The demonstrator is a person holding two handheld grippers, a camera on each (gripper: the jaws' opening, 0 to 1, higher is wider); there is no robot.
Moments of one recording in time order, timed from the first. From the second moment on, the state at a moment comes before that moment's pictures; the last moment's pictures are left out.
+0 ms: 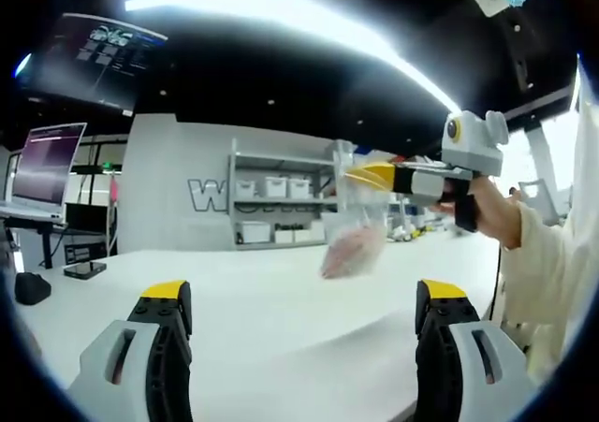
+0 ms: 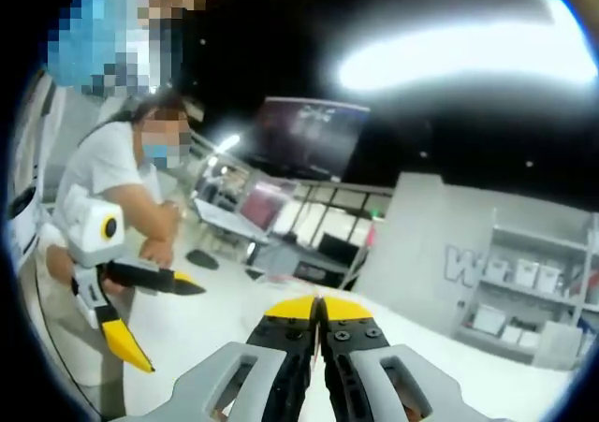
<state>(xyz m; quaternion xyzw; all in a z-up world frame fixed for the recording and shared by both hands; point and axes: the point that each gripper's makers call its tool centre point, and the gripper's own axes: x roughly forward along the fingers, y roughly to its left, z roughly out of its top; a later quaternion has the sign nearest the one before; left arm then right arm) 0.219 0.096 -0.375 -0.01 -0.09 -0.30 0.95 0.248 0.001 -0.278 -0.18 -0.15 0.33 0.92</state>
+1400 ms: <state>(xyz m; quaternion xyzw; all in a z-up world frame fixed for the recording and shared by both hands) 0.220 0.095 -0.382 0.00 -0.08 -0.30 0.95 0.287 -0.001 -0.282 -0.26 -0.09 0.33 0.90</state>
